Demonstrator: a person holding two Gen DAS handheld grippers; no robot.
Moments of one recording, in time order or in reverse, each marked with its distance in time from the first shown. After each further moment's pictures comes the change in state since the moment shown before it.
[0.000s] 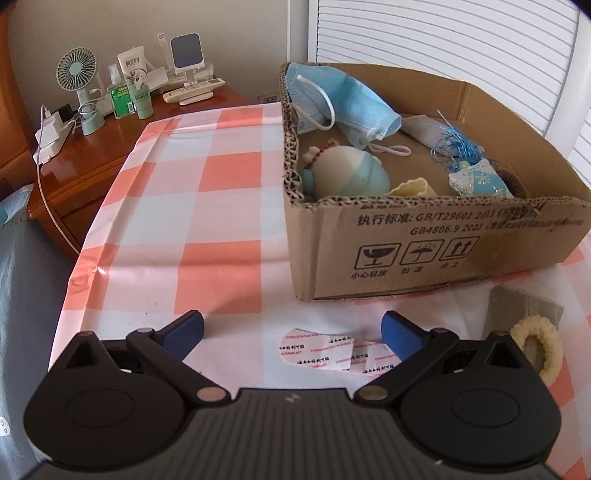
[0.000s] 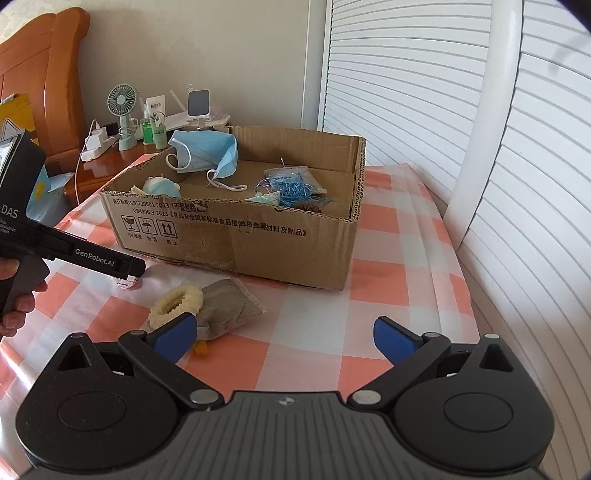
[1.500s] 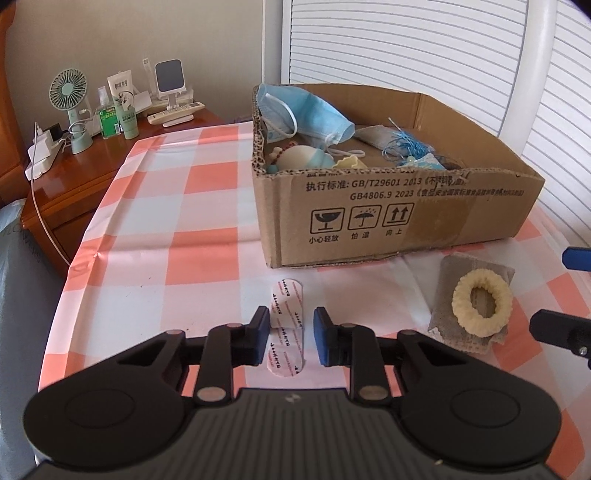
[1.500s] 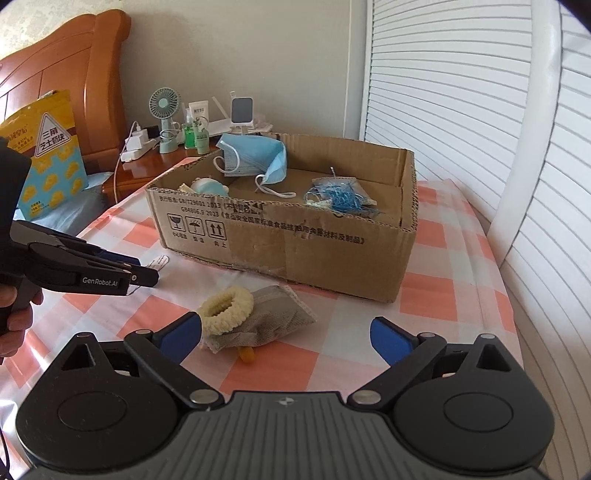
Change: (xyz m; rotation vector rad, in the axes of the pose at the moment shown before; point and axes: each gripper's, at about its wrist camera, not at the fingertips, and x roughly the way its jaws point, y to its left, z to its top) left arm -0.034 -0.005 -0.033 0.032 -0.096 -0.076; right arm 0.006 0.015 -0.004 -0.058 -0.044 0.121
